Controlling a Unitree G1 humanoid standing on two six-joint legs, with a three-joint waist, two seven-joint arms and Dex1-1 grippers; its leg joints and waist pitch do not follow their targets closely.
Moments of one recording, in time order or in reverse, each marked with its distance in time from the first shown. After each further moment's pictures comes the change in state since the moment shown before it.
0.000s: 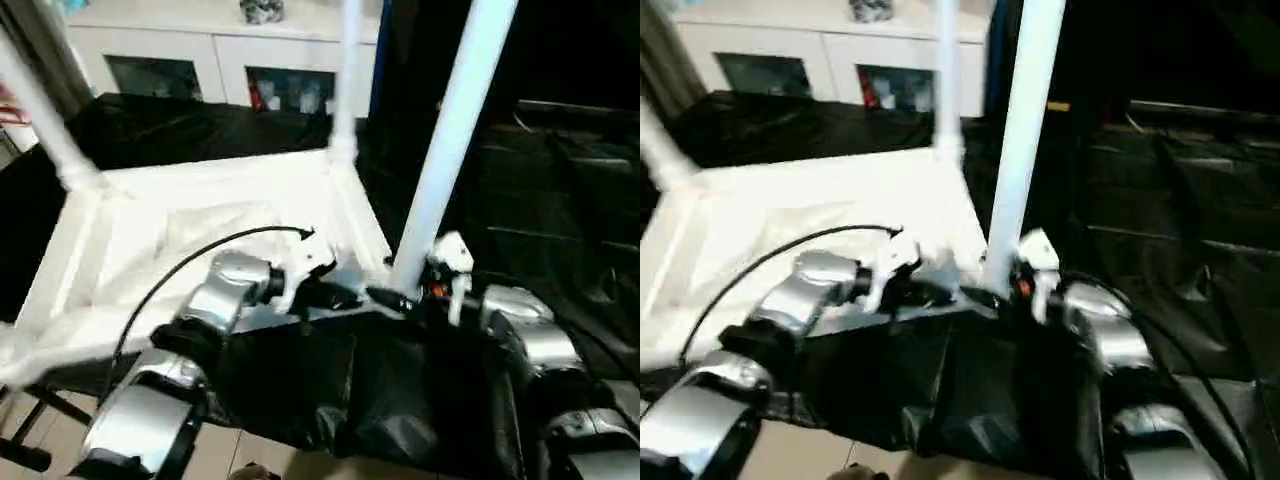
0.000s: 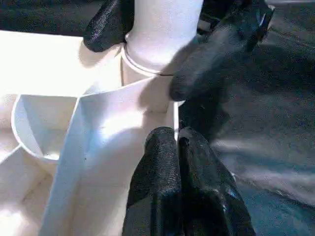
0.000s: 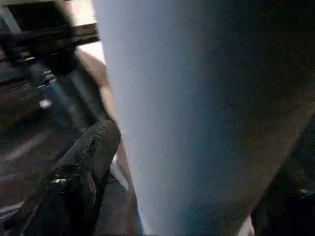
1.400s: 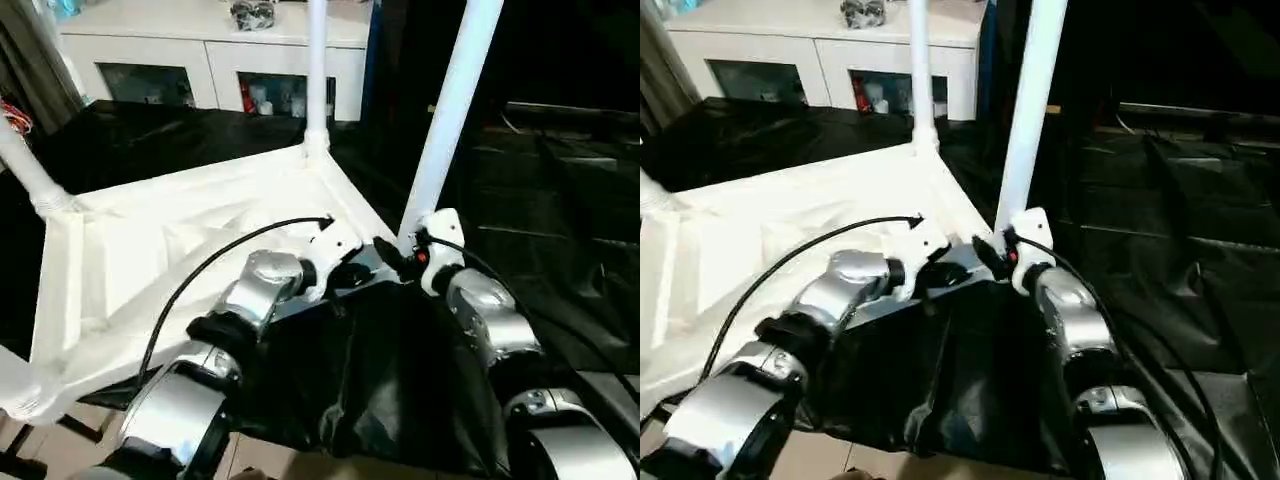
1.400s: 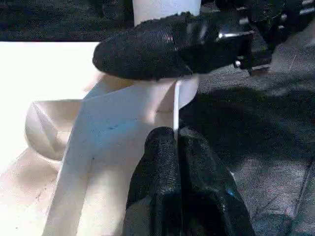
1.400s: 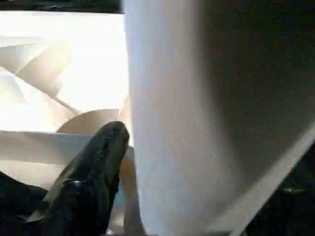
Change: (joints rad) left arm -0.067 -0.145 0.027 0.092 0.070 0.035 0.406; right arm -0.106 0.155 -0.095 0.128 -0.106 -0.014 -0.599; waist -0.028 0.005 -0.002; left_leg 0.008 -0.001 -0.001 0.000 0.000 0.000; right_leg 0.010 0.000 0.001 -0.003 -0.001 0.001
